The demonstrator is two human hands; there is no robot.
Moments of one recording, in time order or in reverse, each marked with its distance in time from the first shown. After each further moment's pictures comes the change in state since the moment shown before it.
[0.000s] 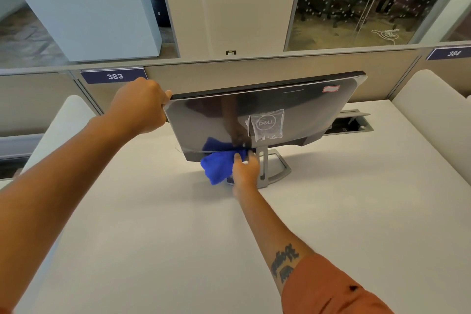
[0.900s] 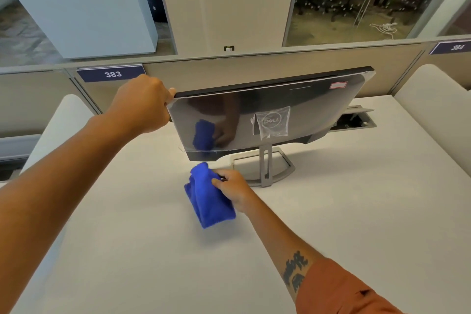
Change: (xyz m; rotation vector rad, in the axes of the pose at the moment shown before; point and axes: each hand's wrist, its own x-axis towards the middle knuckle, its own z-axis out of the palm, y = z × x) left_hand 0.006 -0.007 0.002 -0.031 -0.004 0.058; right_hand -0.011 0.037 0.008 -0.422 -0.586 0.048
